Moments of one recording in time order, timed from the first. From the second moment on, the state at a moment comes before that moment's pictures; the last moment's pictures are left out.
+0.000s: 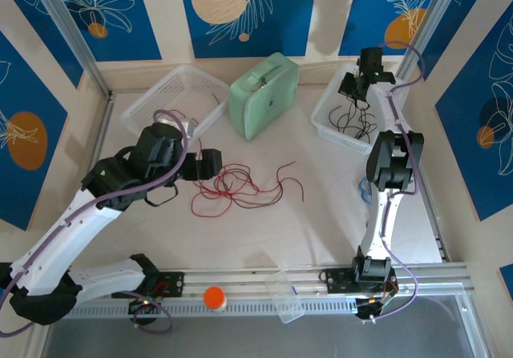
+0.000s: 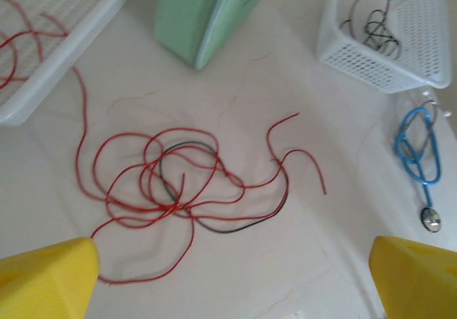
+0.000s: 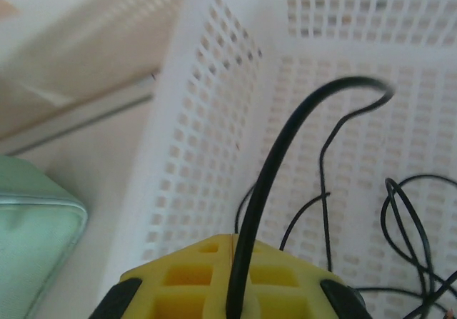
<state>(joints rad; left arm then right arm) -0.74 1.07 1.39 -1.05 -0.16 -0.58 -0.06 2.24 2.13 -0.77 -0.07 0.34</state>
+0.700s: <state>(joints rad) -0.51 1.31 0.96 -0.98 0.02 -0.65 -0.05 1.98 2.08 -1.13 -0.08 0.35</state>
